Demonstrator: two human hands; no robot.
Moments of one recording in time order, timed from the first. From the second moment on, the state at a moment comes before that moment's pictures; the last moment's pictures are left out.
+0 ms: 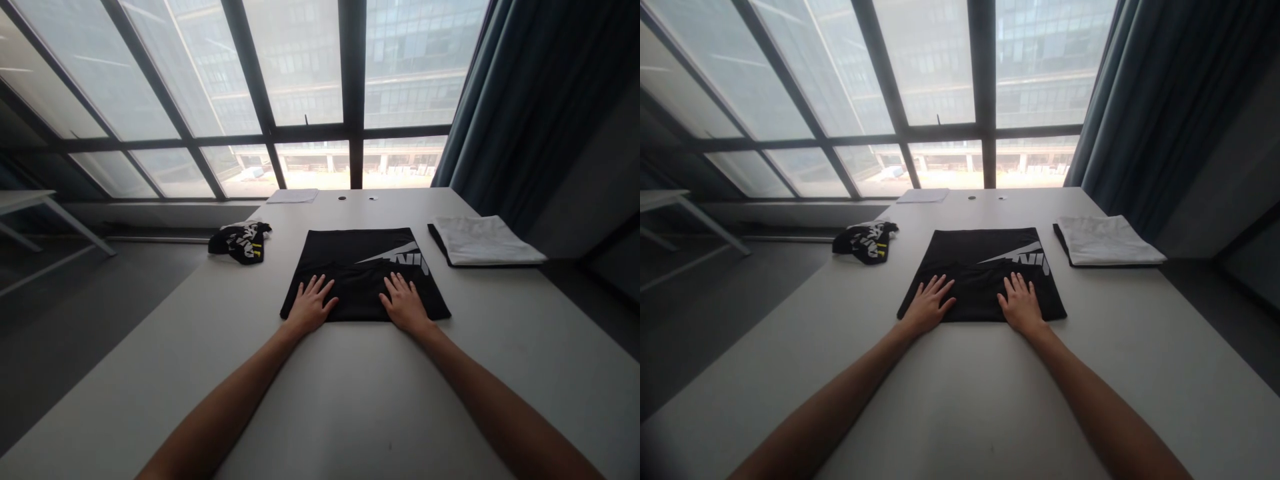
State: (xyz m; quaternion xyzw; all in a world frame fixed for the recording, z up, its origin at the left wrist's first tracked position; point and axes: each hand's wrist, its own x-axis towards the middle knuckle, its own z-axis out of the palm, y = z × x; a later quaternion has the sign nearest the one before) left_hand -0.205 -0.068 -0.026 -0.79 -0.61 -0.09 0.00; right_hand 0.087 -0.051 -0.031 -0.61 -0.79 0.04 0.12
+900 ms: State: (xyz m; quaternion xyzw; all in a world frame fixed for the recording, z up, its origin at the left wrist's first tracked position) left_hand -0.233 -0.125 -0.022 -0.79 -0.61 -0.09 -0.04; right_hand 0.110 -0.121 -0.032 -0.63 -0.76 0.04 0.15
